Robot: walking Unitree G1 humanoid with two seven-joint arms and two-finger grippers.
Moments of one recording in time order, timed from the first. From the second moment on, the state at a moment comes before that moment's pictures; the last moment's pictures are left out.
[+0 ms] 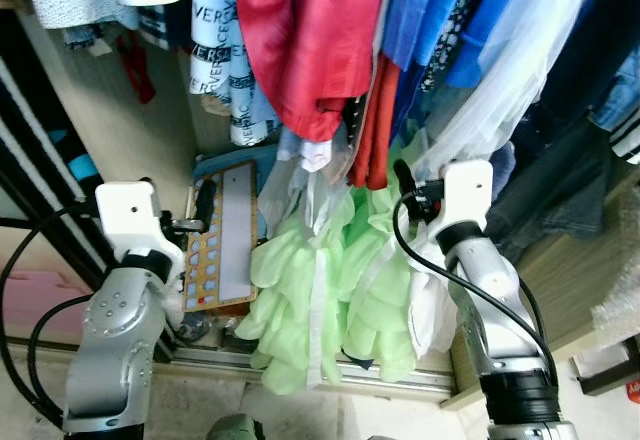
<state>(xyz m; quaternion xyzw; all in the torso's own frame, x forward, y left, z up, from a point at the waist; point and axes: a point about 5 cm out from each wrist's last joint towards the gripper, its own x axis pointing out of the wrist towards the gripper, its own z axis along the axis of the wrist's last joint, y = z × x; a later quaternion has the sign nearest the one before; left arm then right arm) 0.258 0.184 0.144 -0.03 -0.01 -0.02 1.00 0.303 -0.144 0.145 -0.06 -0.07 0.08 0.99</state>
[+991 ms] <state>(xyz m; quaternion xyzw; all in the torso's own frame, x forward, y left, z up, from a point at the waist) 0.265 0.192 0.160 0.02 -0.02 0.02 1.00 0.308 -0.128 0.146 -0.06 -0.07 0.11 0.99</state>
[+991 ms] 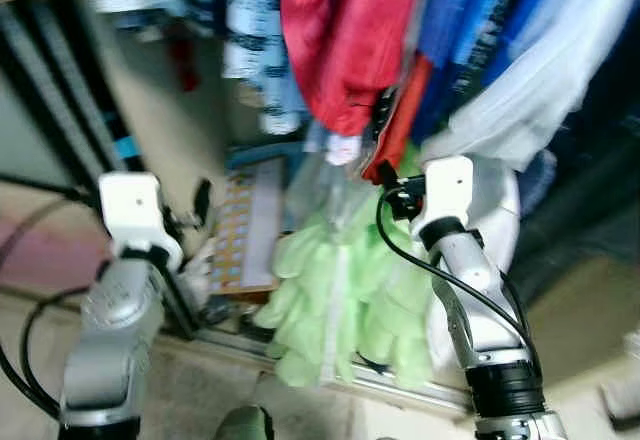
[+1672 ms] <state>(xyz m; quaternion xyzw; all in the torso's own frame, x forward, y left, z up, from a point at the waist) 0.246 0.191 0.140 0.02 0.01 0.08 1.00 0.302 -0.131 0.137 -0.06 -0.06 0.10 0.99</state>
